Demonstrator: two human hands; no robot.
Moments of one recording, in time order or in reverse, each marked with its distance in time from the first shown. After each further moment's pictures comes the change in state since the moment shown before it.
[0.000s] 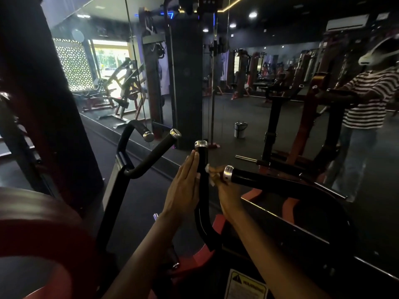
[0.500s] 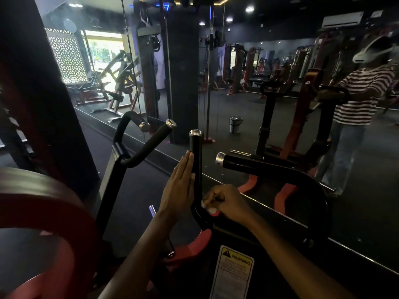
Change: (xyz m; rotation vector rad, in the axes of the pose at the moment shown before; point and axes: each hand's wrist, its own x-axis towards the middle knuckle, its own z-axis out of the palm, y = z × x) left_hand -0.034 0.009 0.006 -0.002 -0.047 -0.096; right_hand -0.041 0.001 -0.057 -0.601 -0.537 -0.084
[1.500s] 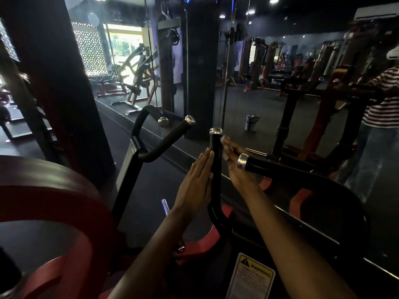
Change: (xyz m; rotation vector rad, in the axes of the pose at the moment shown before) left_hand 0.004 -0.006 -0.003 0.045 -0.010 0.050; right_hand 0.105 -0.001 0.003 0.844 0.347 -0.147
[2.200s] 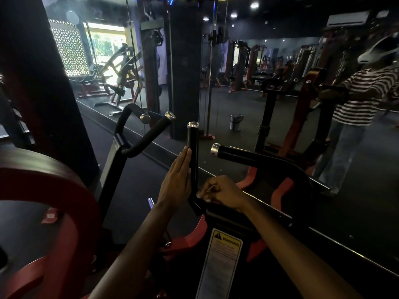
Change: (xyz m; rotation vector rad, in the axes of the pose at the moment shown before) left_hand -0.017 0.014 0.006 0.001 0.007 -0.083; right_hand -0.099 -0.041 -0.034 -0.859 -0.499 0.245
